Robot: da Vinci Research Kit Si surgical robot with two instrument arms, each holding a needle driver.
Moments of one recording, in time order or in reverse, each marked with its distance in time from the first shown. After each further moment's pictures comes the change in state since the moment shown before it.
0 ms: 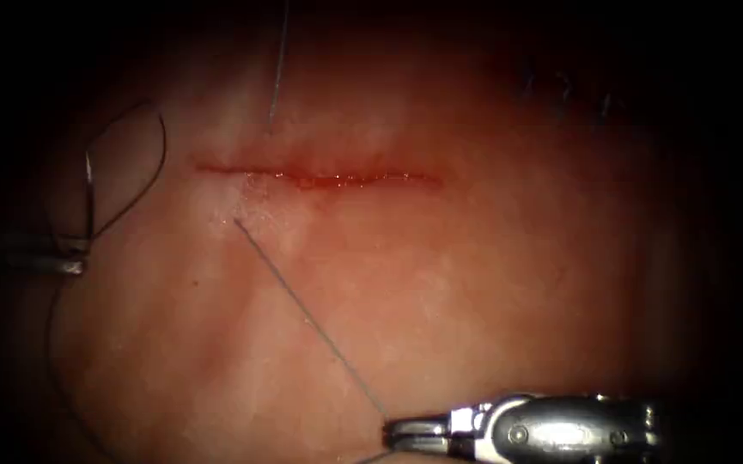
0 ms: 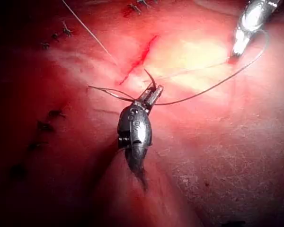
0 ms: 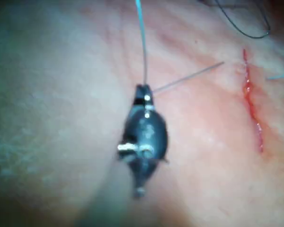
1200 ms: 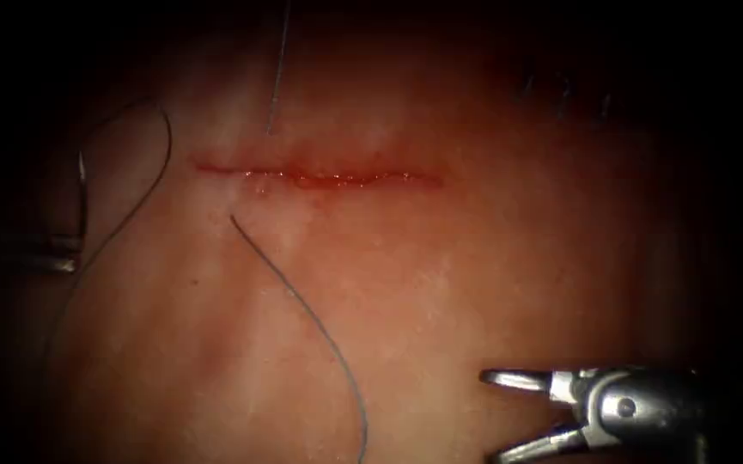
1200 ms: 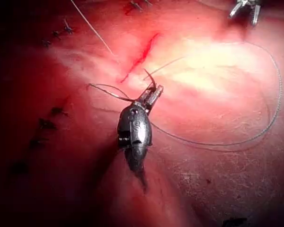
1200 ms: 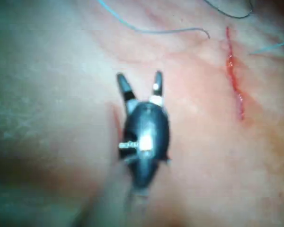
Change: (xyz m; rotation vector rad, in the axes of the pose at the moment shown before) right arm 0.000 0.003 -0.008 -0.114 0.081 0.051; left arm 0.000 0.000 0.000 0.005 -0.002 0.003
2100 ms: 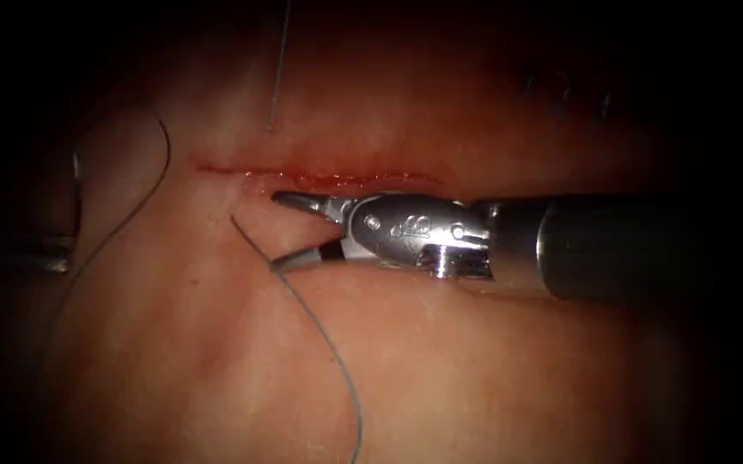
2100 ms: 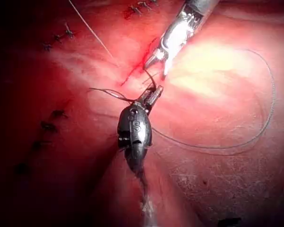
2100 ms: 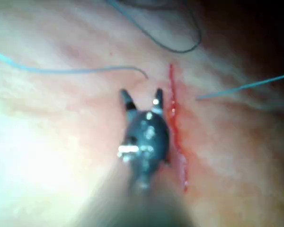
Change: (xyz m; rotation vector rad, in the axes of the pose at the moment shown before) right arm -0.004 0.016 0.020 -0.148 0.014 -0.048; left arm 0.002 0.000 0.000 0.010 -0.001 -0.017
